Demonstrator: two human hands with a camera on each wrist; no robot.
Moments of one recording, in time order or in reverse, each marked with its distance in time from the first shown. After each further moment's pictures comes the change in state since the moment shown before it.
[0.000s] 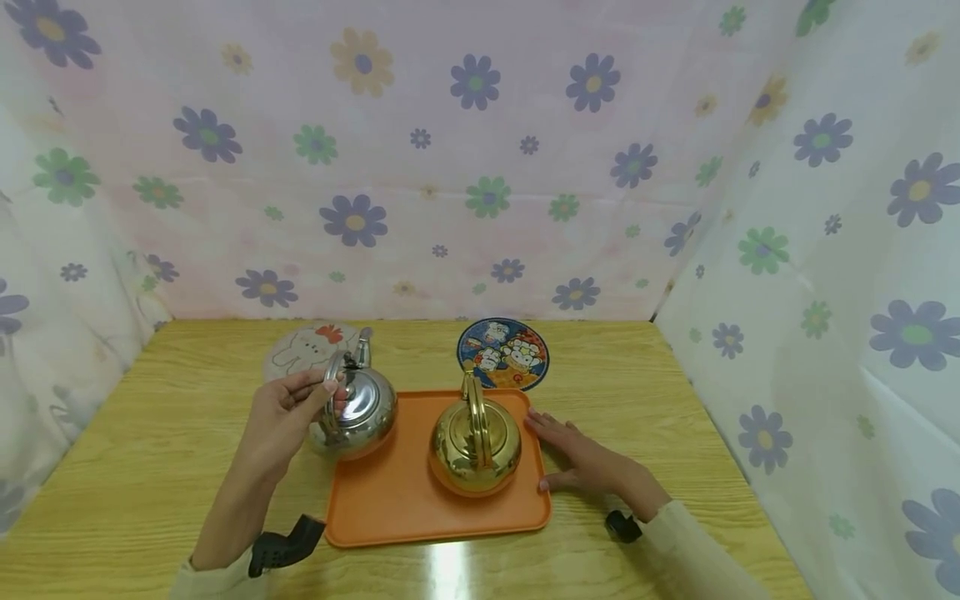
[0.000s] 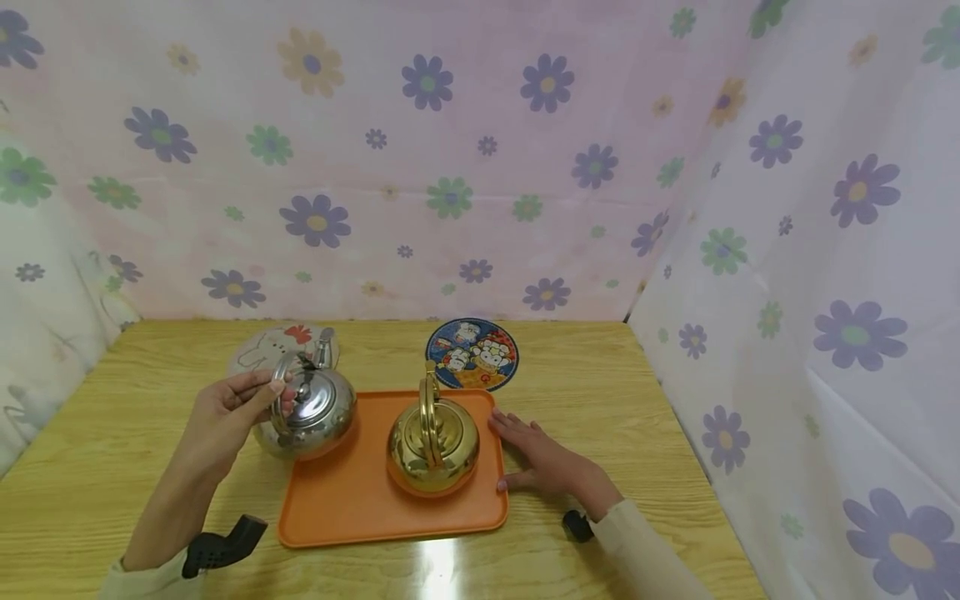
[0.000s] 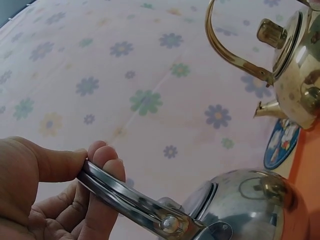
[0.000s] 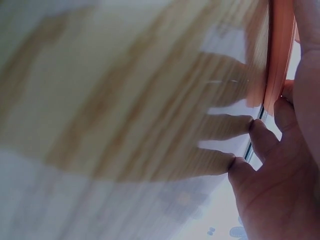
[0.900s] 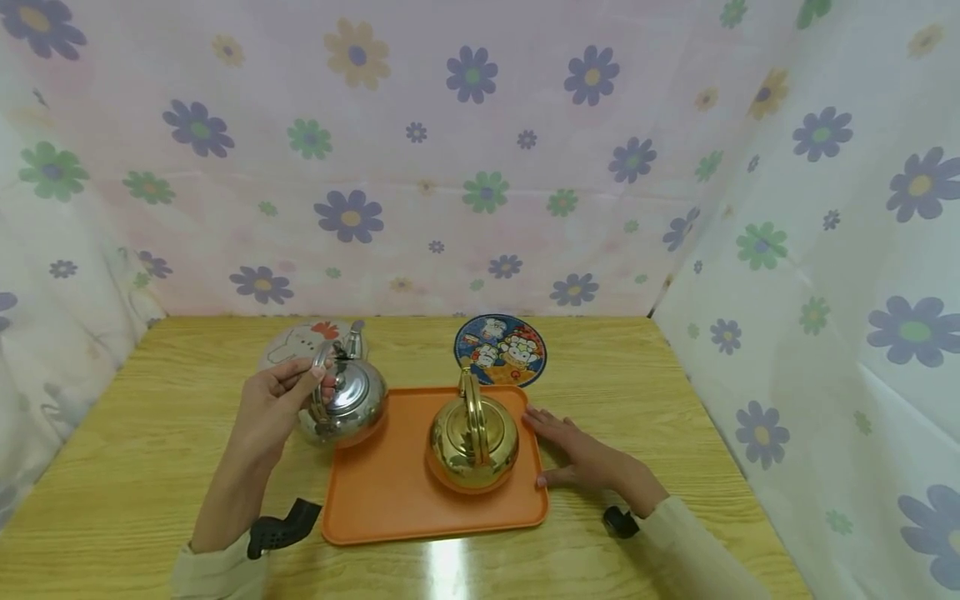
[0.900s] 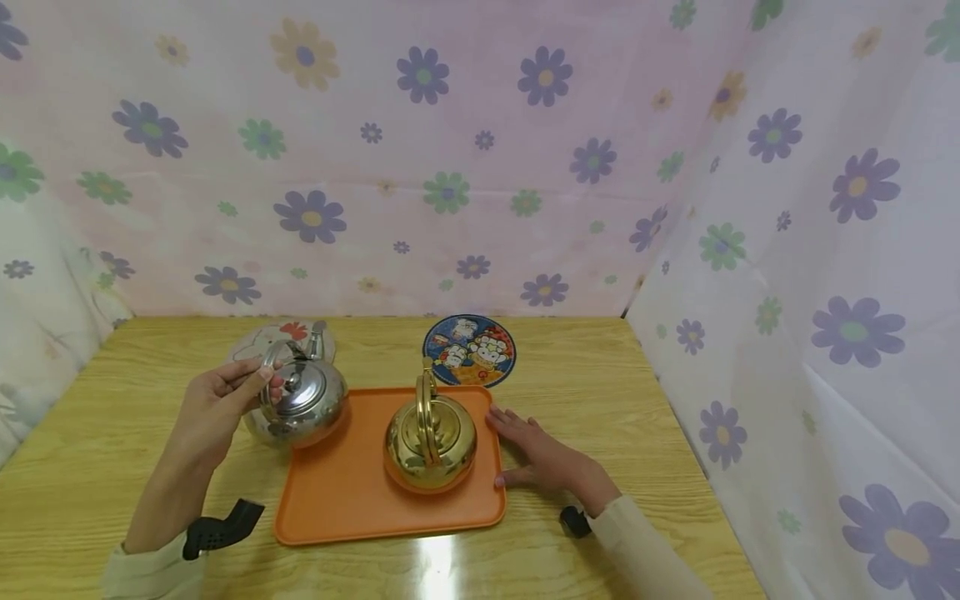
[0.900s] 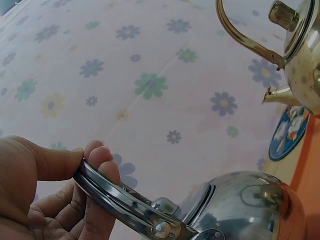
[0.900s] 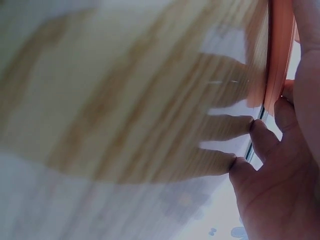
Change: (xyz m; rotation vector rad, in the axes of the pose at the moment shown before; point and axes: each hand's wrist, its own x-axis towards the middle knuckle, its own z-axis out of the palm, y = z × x) left_hand 0.013 -0.010 -0.010 -0.102 0.005 0.019; right_hand 0.001 0.001 0.000 0.017 0.004 -0.015
